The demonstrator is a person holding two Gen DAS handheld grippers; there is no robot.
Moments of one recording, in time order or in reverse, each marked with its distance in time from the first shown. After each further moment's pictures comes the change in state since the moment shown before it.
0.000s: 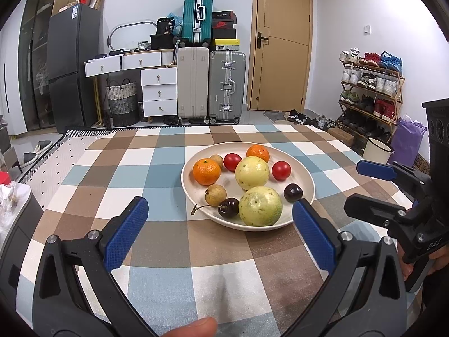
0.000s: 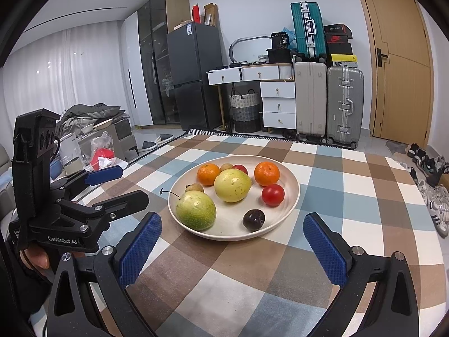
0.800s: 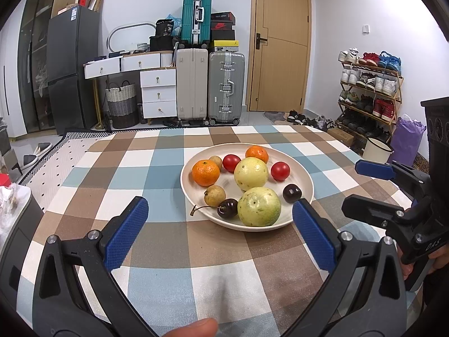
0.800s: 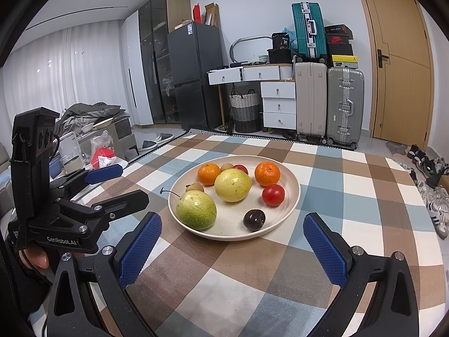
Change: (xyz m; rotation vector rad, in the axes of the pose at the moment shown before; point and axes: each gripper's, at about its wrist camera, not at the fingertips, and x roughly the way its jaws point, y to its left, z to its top) left arm 0.000 -0.001 -0.001 0.002 -0.002 0.000; right arm 0.001 0.000 -0.001 -0.003 -0.001 0.001
